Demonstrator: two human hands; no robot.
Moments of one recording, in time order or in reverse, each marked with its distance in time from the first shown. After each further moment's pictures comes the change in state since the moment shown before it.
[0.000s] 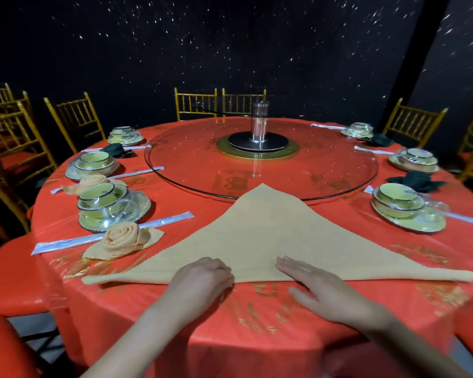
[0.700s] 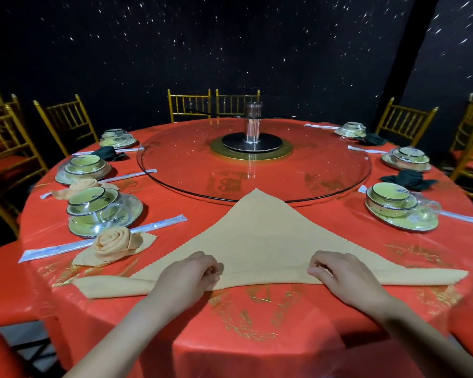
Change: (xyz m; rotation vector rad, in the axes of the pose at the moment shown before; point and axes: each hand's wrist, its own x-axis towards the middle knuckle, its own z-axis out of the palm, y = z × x) left_hand 0.014 -0.001 -0.017 -0.093 -0.151 -0.318; right_hand -0.016 0.037 -0.019 -0.064 0.294 0.221
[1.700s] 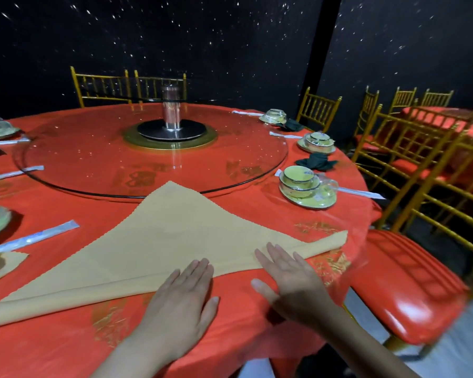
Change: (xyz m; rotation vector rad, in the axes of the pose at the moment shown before) left_hand 0.013 0.117 0.078 0.198 -0.037 0.314; right_hand -0.059 0.025 -0.019 -0.185 -0.242 0.294
